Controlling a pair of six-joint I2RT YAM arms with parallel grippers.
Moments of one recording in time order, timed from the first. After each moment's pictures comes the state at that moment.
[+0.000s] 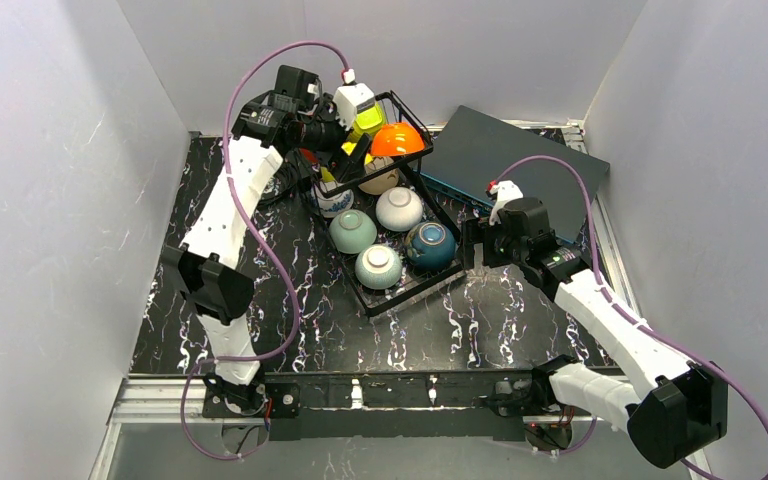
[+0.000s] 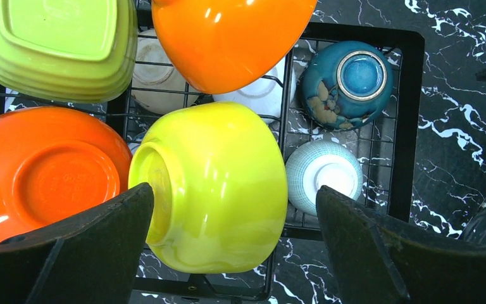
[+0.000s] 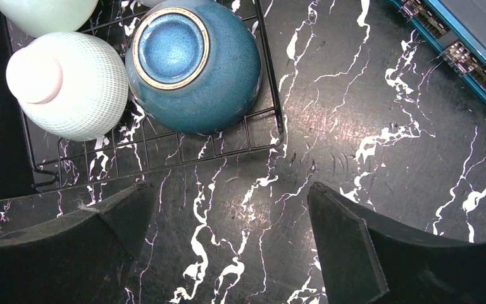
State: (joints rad) left arm -0.37 1.84 2.13 -1.08 0.43 0.44; right arm 0.46 1.04 0.82 -0.46 -0.04 0.21
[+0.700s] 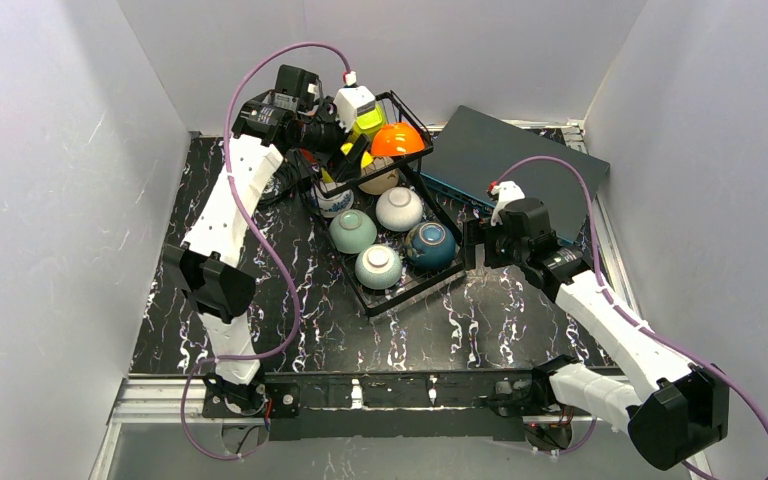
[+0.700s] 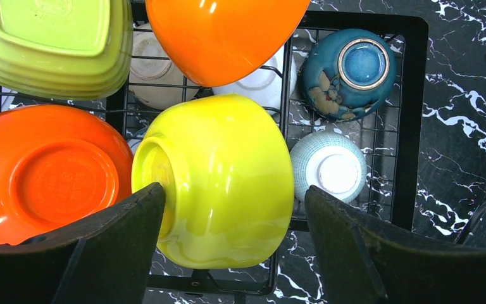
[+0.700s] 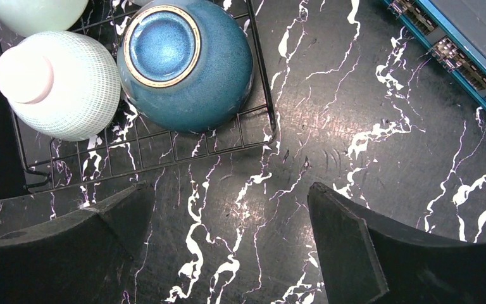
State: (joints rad) left arm -0.37 1.86 2.16 -1.13 0.43 0.48; right arm 0.46 1.03 0.82 -0.48 -0.02 0.20
